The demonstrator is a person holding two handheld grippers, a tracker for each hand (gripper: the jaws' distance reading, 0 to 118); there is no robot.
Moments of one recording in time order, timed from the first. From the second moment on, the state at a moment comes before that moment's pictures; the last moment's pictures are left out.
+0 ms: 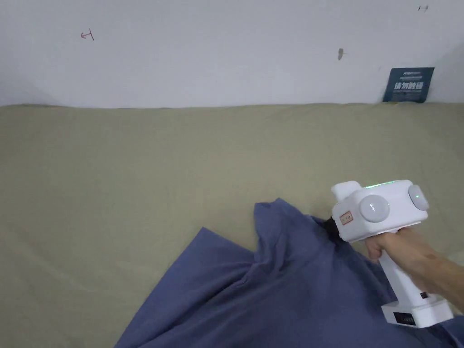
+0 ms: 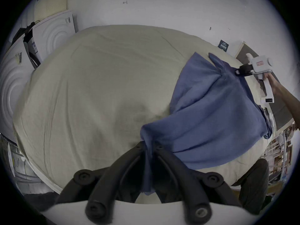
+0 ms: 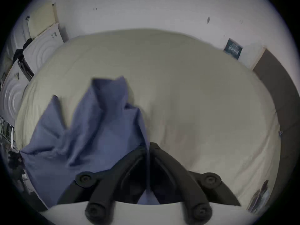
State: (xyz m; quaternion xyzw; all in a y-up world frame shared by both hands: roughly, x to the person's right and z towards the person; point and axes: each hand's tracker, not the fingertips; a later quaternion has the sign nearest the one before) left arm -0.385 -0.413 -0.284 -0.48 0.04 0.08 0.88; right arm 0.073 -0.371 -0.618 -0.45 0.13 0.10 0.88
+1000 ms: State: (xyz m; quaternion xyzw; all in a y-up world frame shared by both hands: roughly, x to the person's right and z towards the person) left arm -0.331 -0.004 -0.346 -0.21 0.07 0.02 0.98; right arm 0.204 0.025 -0.371 -0.10 0.06 0.02 0.99
